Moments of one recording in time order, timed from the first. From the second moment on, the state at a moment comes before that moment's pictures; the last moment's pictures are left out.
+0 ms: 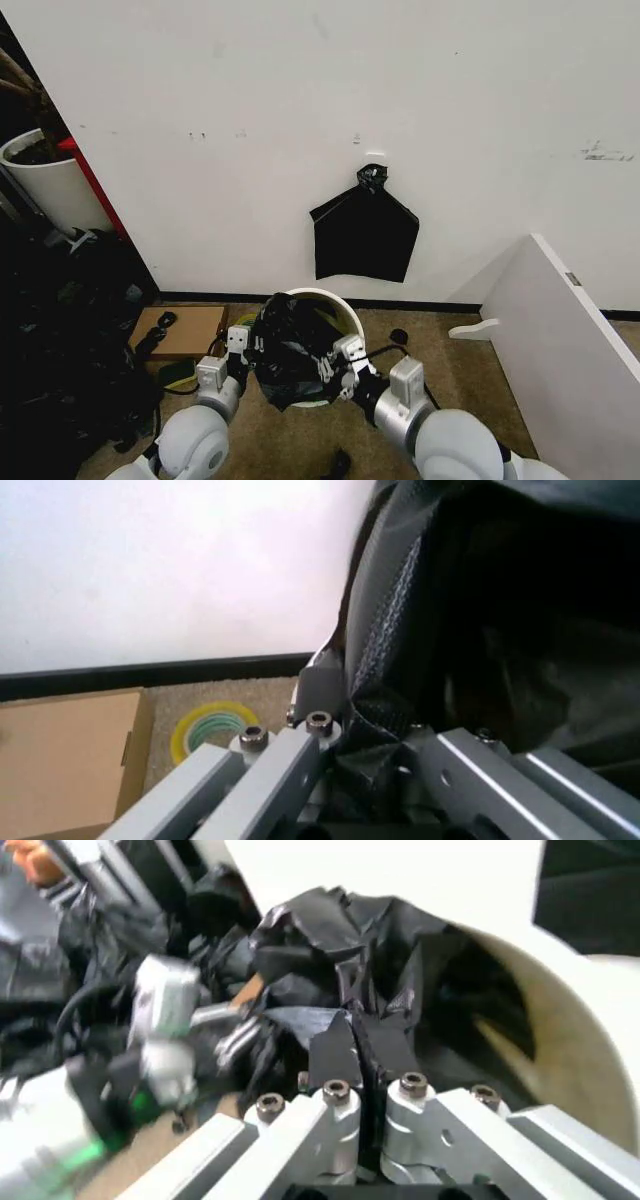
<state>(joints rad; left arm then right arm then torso) 1.35 -0.92 -0.10 -2.01 -0.58 0.13 -0.37 -1.10 0.90 -0.16 2.31 0.91 -0.44 0.40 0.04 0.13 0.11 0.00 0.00</state>
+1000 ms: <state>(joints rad) 1.44 -0.85 -0.13 -2.05 -0.44 0.06 -0.25 -1.01 0.95 -0.10 2.07 0.97 -0.42 0.51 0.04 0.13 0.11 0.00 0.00</state>
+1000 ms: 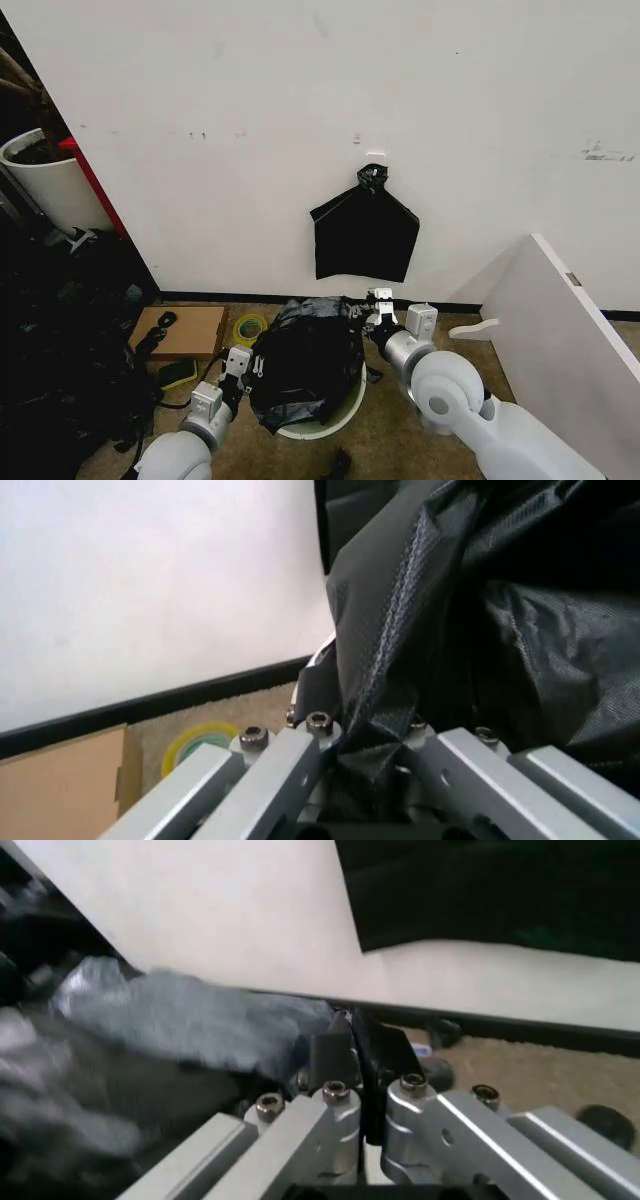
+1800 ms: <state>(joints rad) 1.41 -0.89 -0.13 -2.06 -0.65 0.12 -0.34 -1.08 0.89 -0.04 2.15 0.96 -0.34 0.40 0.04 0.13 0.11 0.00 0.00</state>
